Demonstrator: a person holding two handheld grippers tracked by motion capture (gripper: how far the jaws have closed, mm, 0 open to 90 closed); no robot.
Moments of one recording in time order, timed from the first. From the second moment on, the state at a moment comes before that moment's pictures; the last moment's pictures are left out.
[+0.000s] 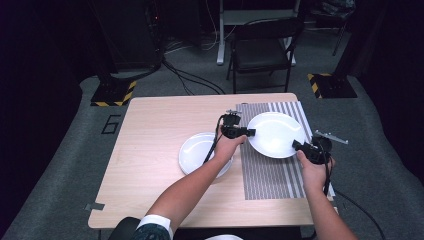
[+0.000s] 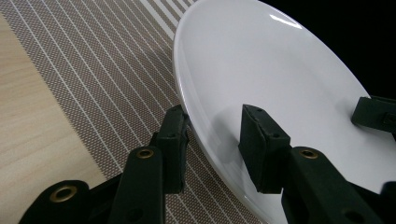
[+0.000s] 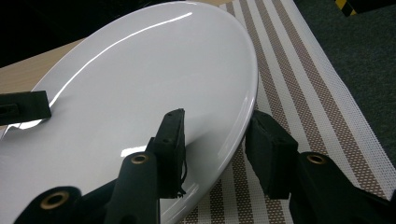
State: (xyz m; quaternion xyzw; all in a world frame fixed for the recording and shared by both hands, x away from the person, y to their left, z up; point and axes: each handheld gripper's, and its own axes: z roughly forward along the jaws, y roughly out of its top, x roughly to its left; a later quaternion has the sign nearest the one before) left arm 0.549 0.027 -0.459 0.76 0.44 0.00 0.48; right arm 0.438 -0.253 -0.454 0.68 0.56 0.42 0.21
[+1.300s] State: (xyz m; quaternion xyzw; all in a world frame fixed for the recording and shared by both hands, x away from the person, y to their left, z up) left arm 0.560 0.022 -0.491 0.76 0.46 -0.01 0.45; right arm 0.451 -0.253 -0.483 0.68 0.58 0.39 0.22
